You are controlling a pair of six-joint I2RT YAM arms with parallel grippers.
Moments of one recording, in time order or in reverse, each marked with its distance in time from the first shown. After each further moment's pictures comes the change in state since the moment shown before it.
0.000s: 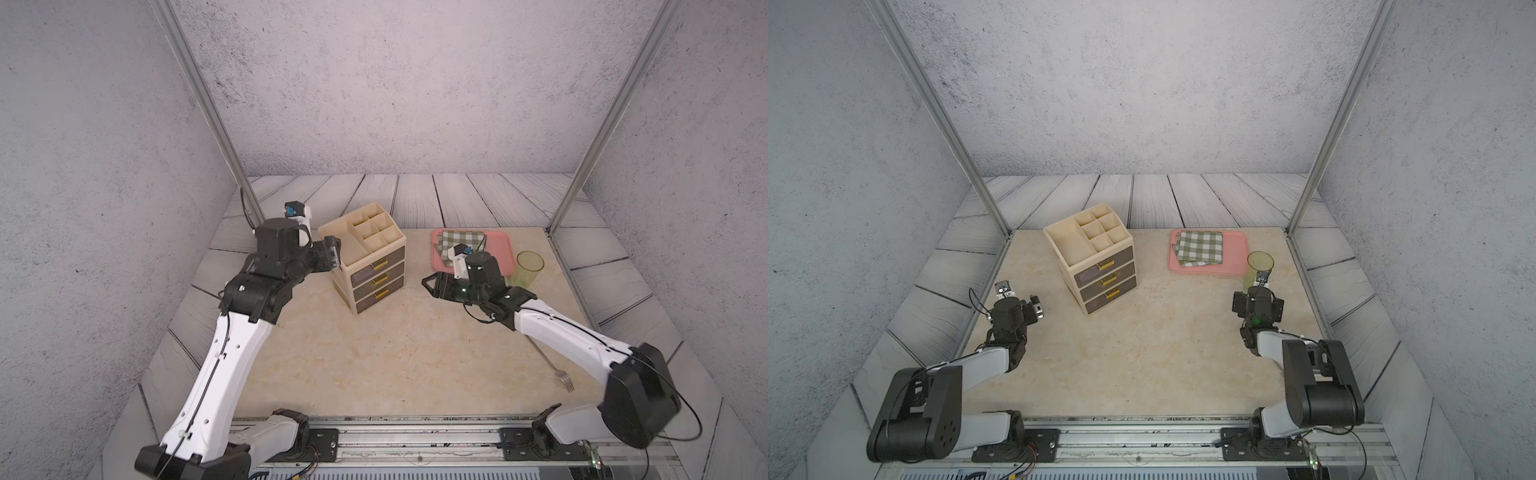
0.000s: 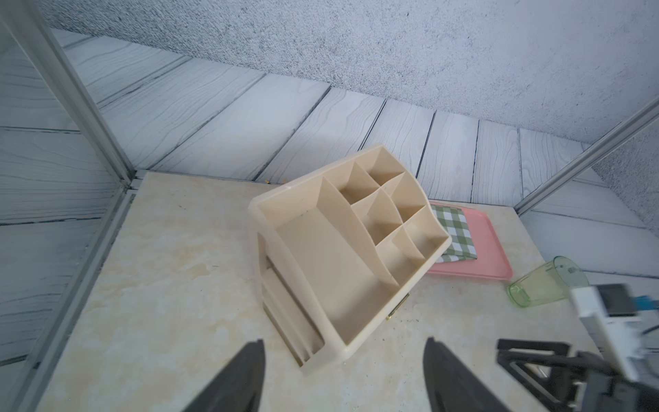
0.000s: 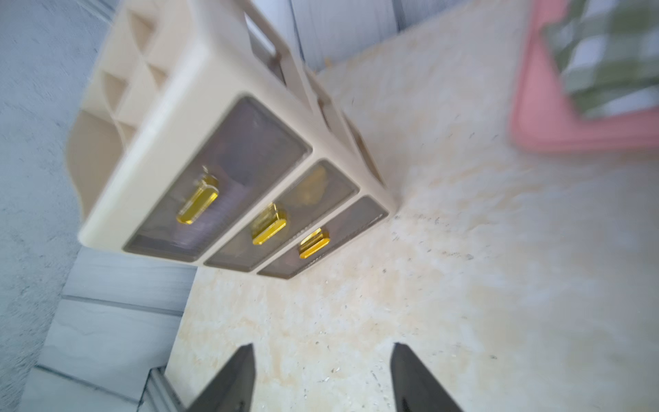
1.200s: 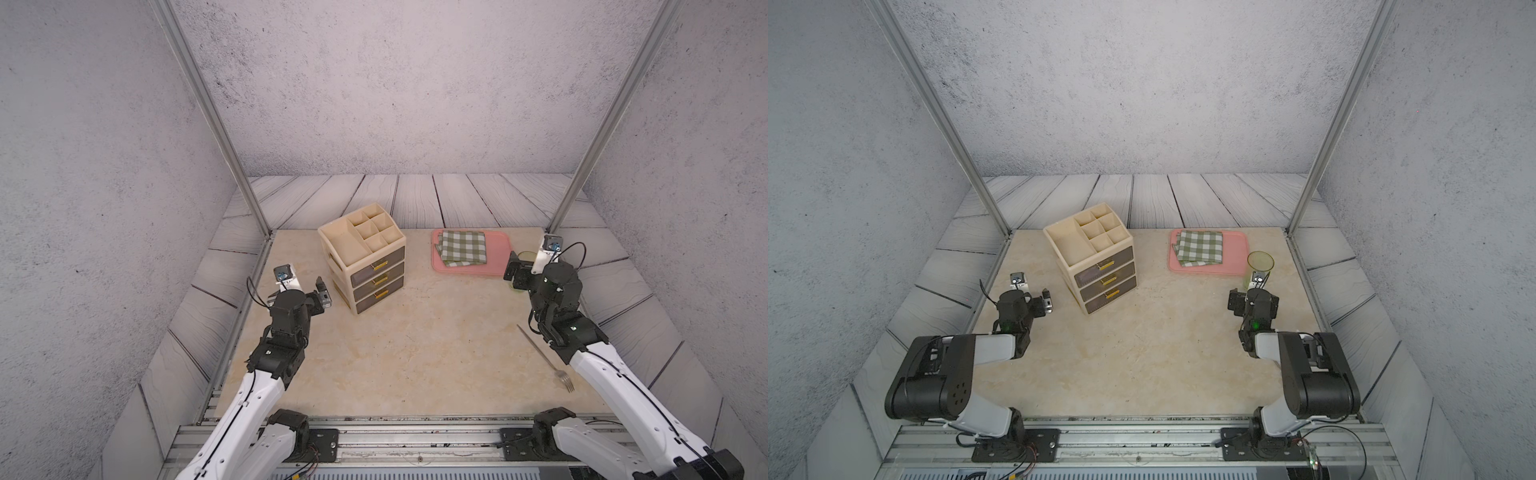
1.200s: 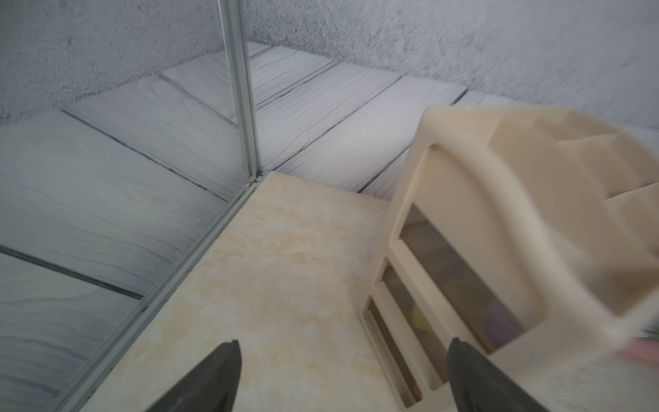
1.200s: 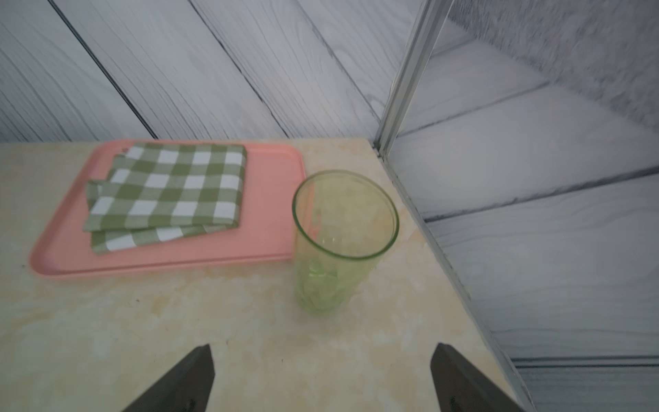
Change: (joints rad) left arm 0.017 -1.069 -0.980 0.608 -0.261 -0.177; right arm -0.098 -1.220 -0.306 -0.576 0.857 -1.118
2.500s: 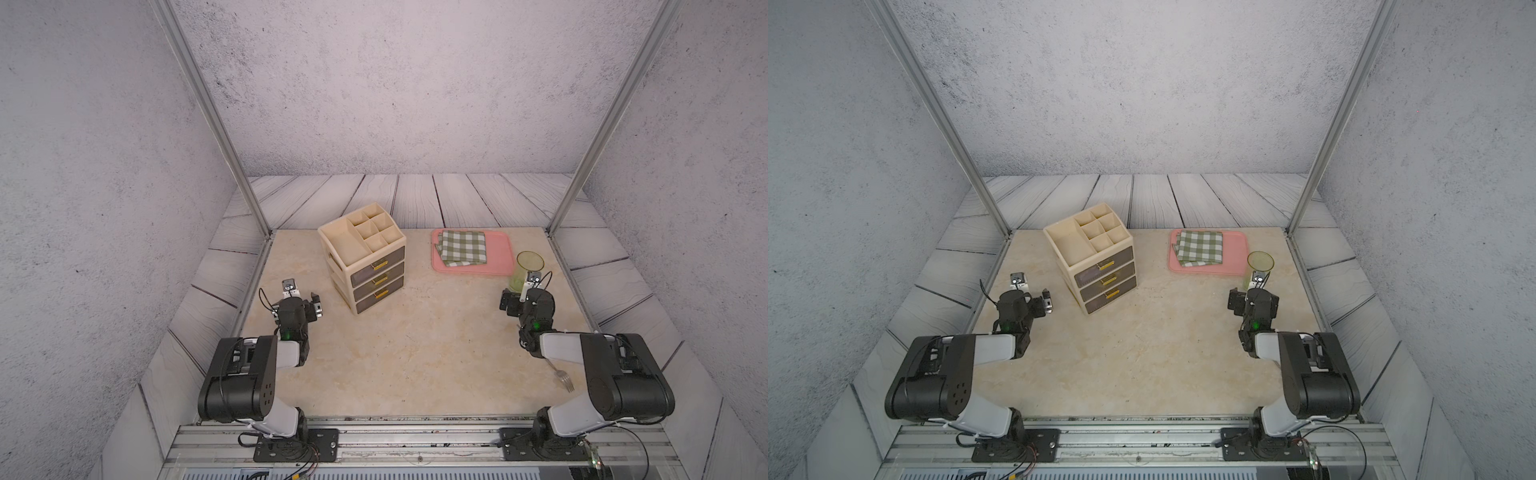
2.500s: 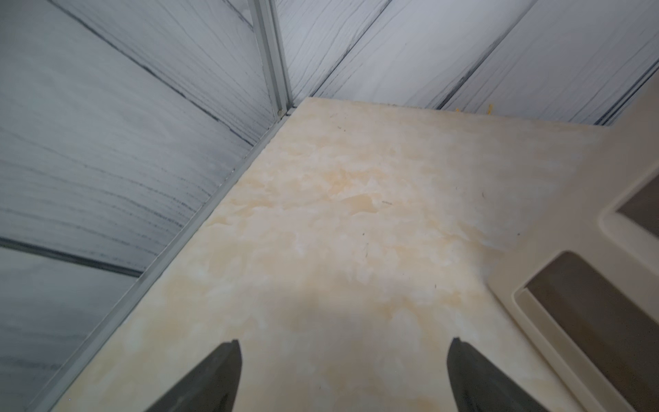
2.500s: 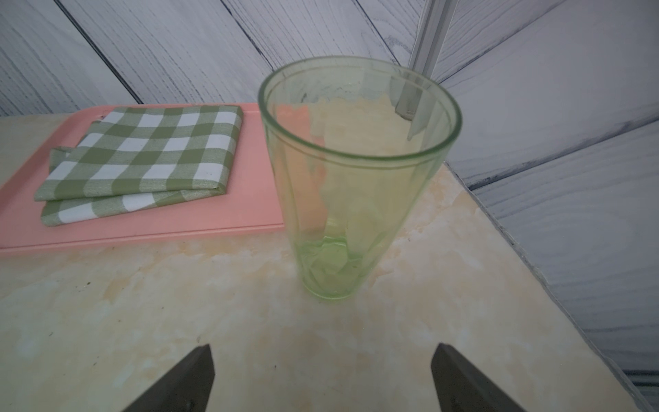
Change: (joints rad) left arm 0.296 0.871 -0.409 1.045 -0.003 0.278; right arm -0.456 0.575 -0.502 0.834 -0.085 -0.106
